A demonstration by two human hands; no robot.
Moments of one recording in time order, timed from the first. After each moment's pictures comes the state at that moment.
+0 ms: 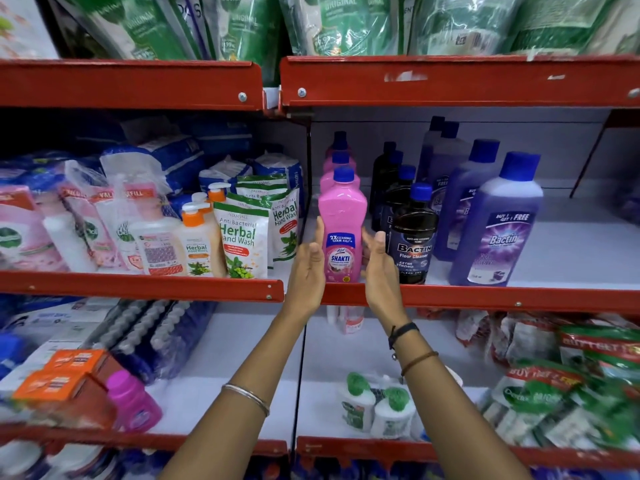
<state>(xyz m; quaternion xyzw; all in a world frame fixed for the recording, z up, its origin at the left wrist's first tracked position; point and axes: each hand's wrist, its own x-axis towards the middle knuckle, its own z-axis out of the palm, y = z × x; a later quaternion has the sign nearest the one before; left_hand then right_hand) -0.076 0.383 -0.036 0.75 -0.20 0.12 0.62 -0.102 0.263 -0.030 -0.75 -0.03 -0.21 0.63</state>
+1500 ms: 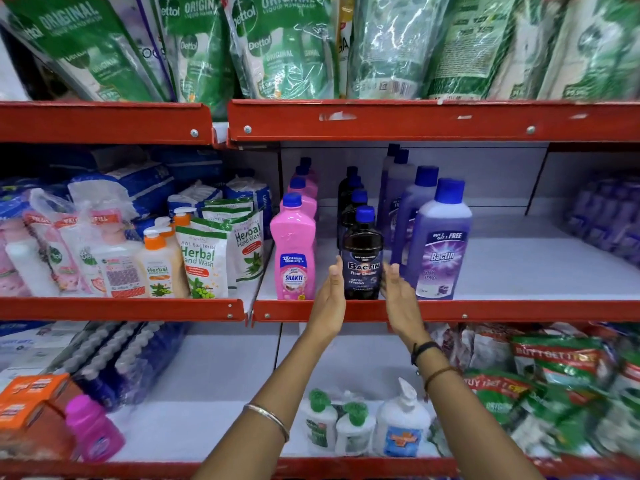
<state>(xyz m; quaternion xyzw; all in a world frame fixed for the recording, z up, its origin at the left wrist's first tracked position) -0.098 0.283 -0.046 0.72 -0.17 0.01 0.67 -0.115 0.153 -0.046 -0.76 -0.02 -0.23 0.61</state>
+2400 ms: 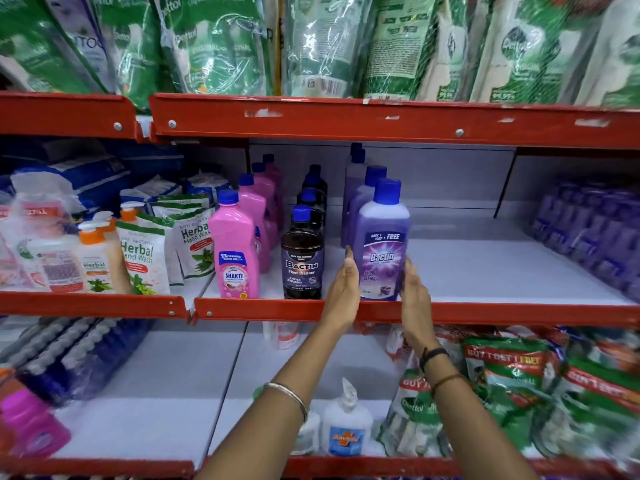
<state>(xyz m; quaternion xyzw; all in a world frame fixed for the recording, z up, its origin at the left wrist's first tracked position) -0.114 0.158 -0.028 0.76 -0.16 0.02 0.63 -0.137 0.035 -0.047 -0.74 0.00 -0.28 0.62</state>
